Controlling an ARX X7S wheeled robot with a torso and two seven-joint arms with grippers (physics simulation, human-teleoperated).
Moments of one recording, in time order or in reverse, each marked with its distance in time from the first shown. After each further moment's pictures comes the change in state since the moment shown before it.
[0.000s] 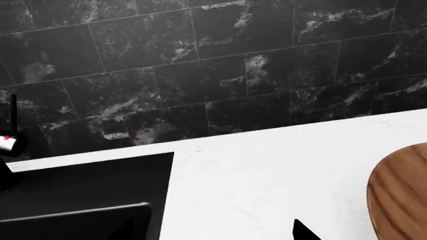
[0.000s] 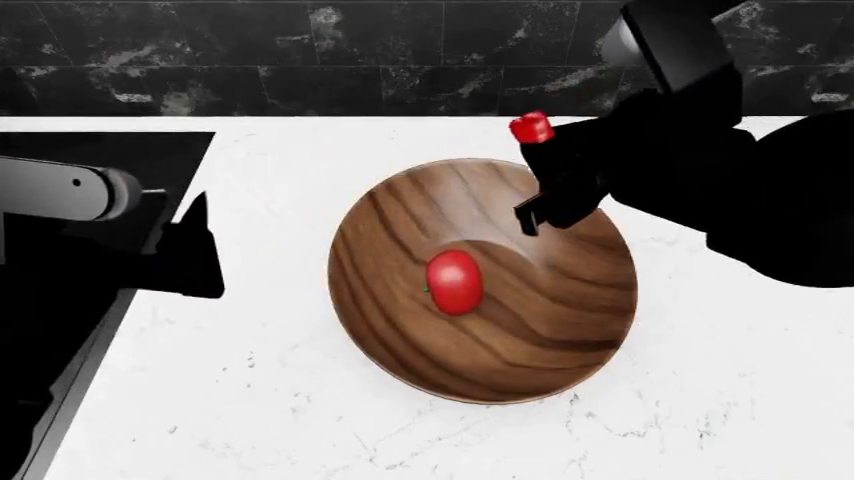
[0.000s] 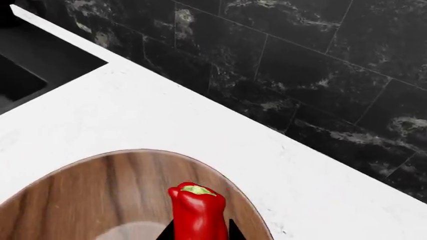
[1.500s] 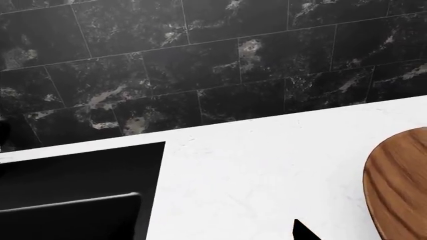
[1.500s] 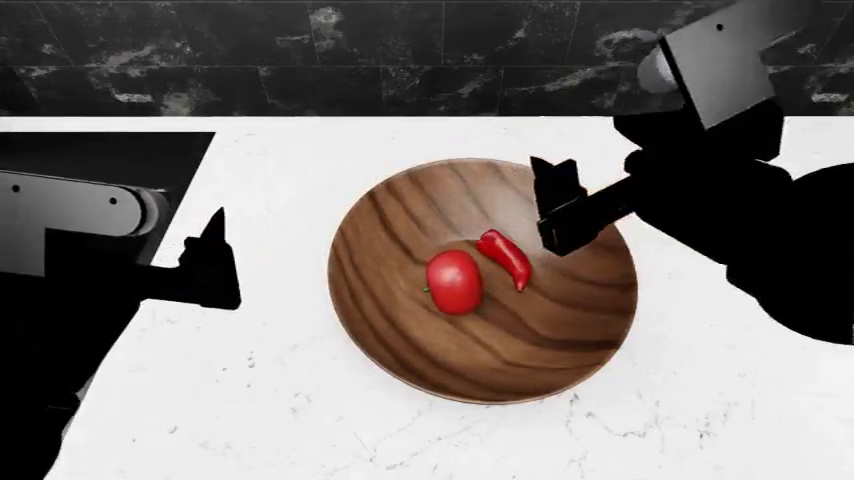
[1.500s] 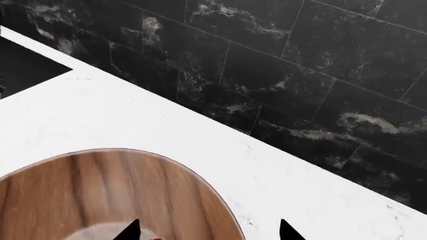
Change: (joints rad) left arm 0.033 0.044 0.031 -0.019 0.065 0.004 0.027; right arm -0.093 0.124 -0.034 -0.144 0.063 -0.150 0.133
